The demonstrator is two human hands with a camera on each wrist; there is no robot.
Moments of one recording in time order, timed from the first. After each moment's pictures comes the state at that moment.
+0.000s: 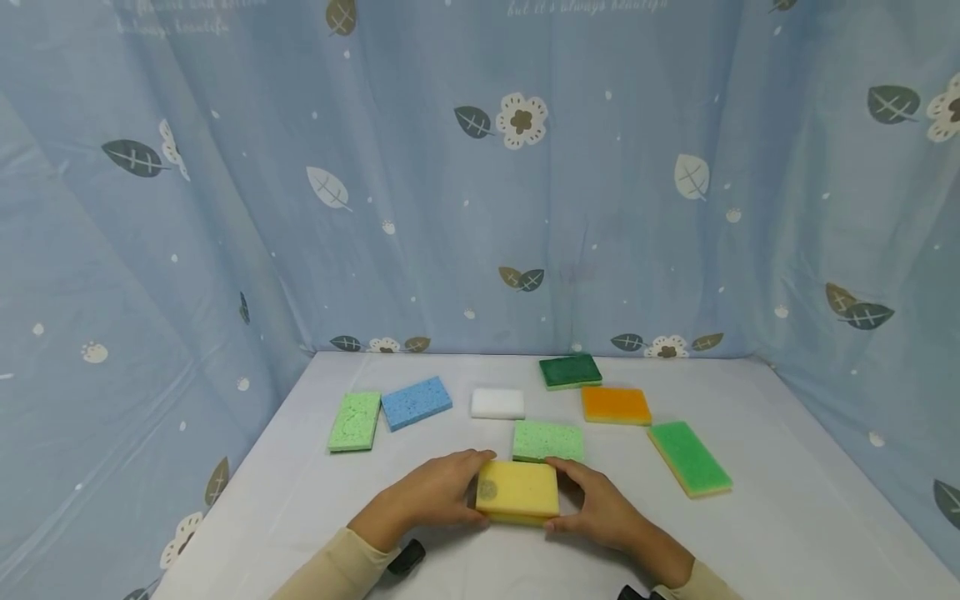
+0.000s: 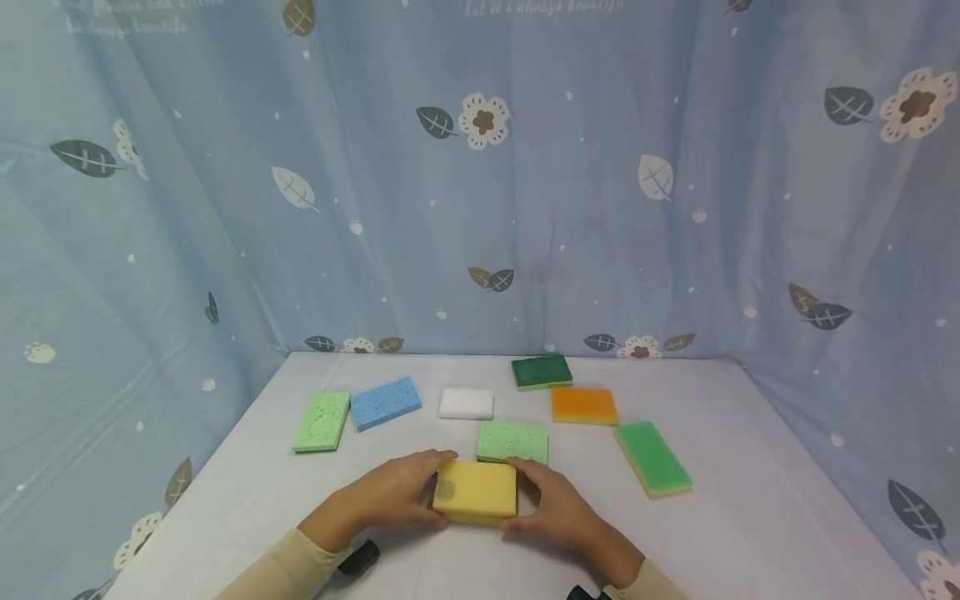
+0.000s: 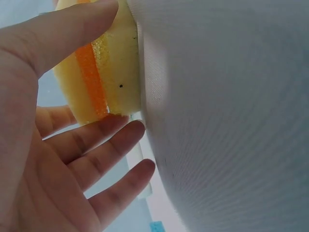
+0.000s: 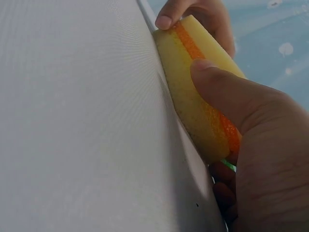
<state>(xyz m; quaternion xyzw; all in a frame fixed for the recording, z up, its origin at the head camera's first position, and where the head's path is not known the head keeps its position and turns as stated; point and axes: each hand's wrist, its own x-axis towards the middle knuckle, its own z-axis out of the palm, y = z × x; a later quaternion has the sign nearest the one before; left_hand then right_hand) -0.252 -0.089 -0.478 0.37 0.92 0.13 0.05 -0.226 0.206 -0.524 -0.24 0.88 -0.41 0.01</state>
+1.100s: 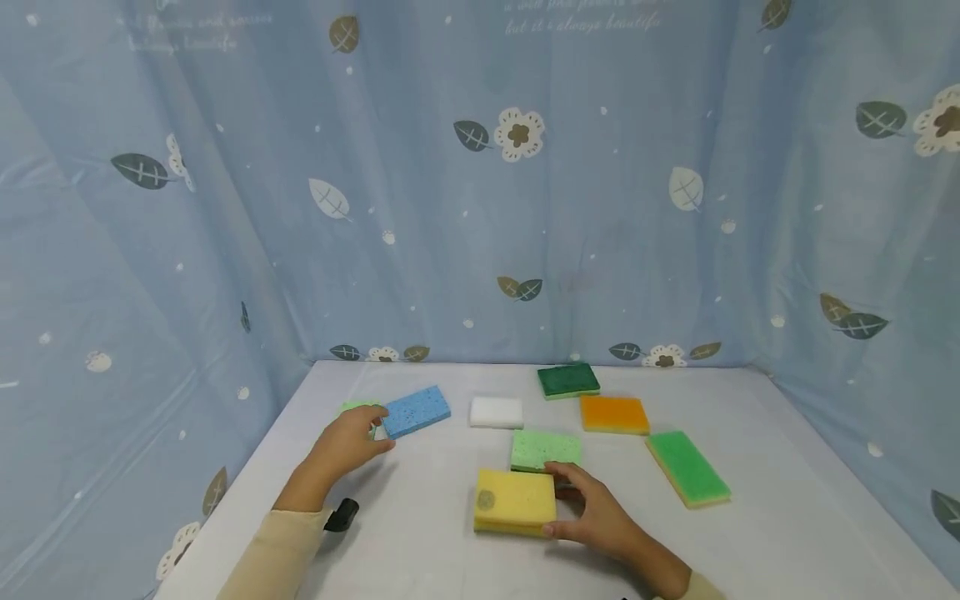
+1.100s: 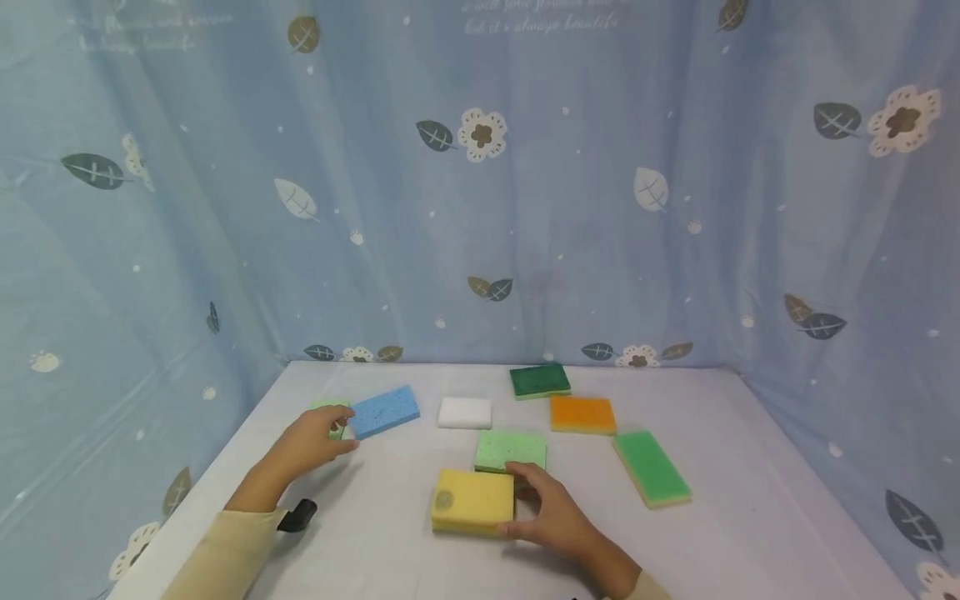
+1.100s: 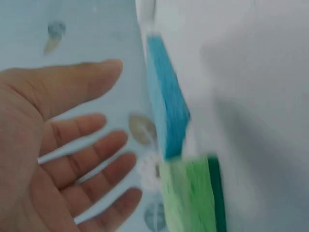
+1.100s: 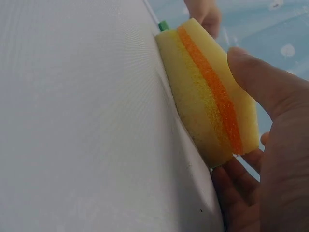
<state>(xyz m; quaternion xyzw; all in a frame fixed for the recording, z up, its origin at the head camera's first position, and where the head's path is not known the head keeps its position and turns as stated) -0.301 -0.206 -0.455 0.13 0.97 0.21 -0.04 -0.223 0.205 -0.526 -0.26 0.80 -0.53 0.02</state>
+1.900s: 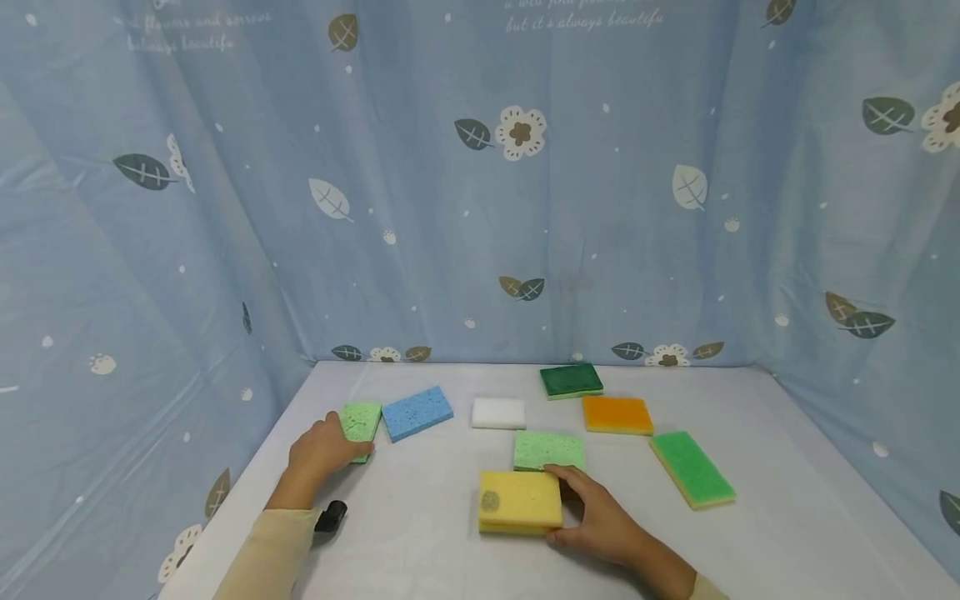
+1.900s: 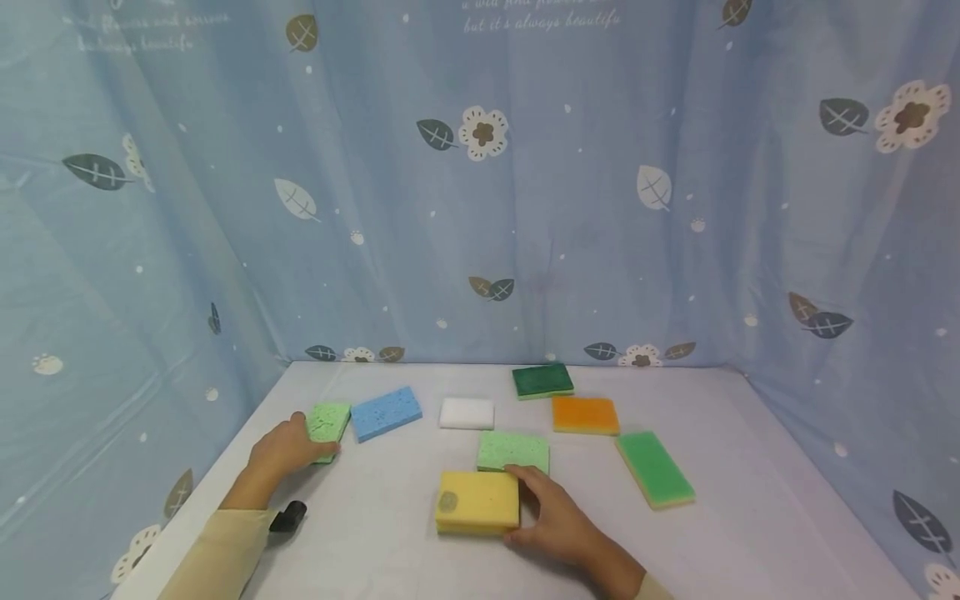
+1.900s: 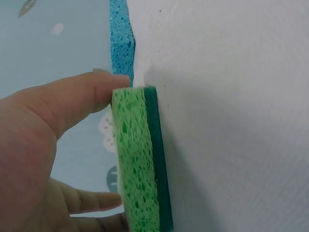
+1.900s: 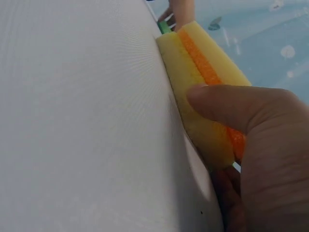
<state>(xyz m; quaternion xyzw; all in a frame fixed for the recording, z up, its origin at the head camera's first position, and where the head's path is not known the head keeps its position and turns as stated) -0.312 -0.249 -0.474 -0.06 0.98 0.17 0.01 -0.225 0.203 -0.524 -0.24 0.88 -0.42 0.03</state>
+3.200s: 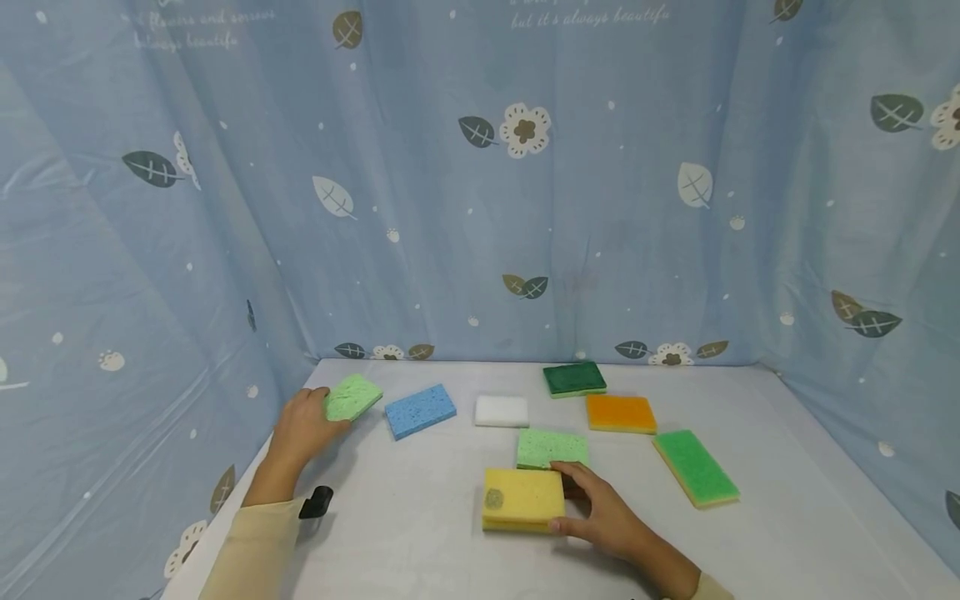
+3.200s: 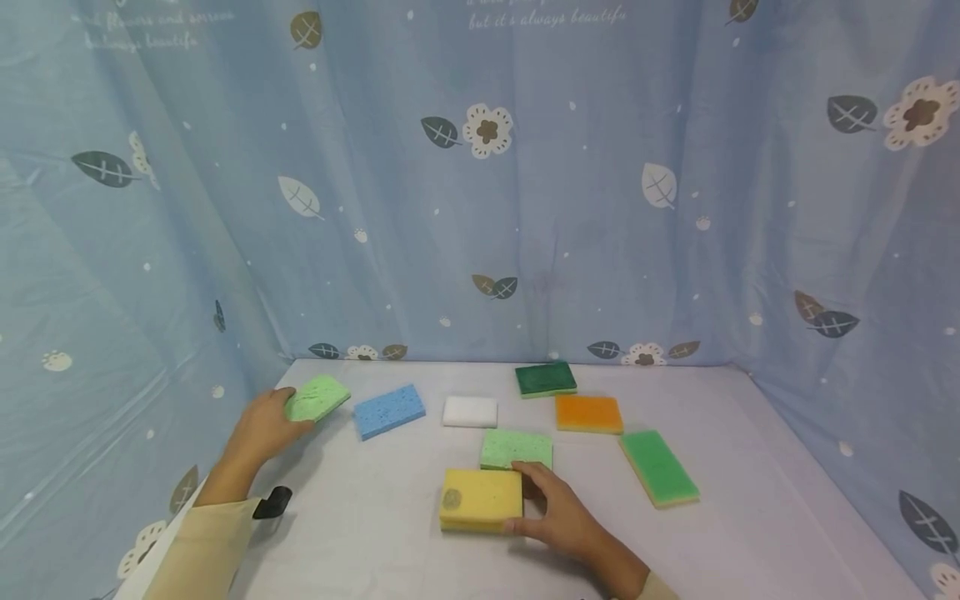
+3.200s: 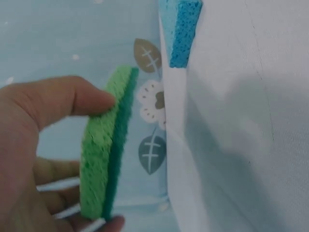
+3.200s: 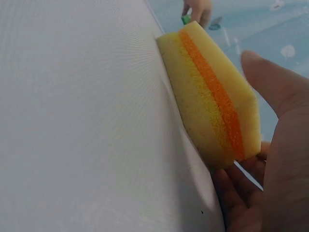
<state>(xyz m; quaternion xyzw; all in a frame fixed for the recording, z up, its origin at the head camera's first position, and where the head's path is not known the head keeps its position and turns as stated) -0.311 -0.269 -0.442 0.02 0.97 0.18 -0.14 -0.224 0.204 -0.521 -0.24 0.83 -0.50 0.04</state>
